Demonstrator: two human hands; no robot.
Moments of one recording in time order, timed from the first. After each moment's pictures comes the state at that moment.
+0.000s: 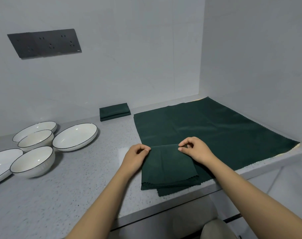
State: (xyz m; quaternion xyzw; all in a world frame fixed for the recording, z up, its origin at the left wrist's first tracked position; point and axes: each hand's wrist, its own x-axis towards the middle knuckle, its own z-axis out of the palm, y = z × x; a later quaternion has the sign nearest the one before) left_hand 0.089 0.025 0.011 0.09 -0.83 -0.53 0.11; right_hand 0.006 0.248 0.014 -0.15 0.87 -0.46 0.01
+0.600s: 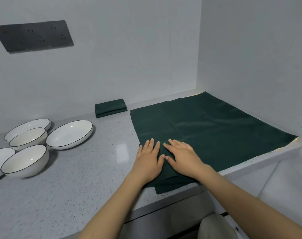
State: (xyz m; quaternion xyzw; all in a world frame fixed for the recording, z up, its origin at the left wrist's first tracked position) left_hand 0.092 0.070 0.008 0.00 -0.99 -0.11 0.02; right_hand 0.046 0.219 0.007 -0.30 0.94 -0.13 -0.02
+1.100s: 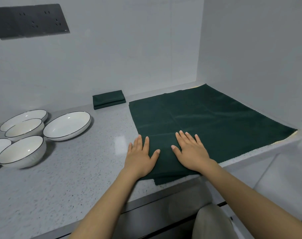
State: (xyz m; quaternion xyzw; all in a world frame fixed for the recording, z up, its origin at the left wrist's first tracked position) left_hand 0.098 0.054 -0.009 0.07 -0.99 -0.11 -0.03; right_hand 0.041 0.236 -0.007 -0.21 0.97 -0.10 0.04
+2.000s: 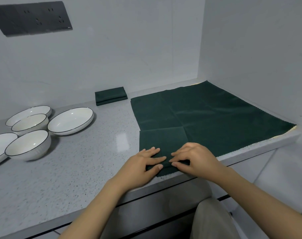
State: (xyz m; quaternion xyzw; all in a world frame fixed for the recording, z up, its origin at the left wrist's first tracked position) left_hand 0.160 0.051 0.007 -0.15 -0.96 -0.22 0.04; right_hand 0.092 0.264 0.007 -0.43 0.87 -0.23 -0.10
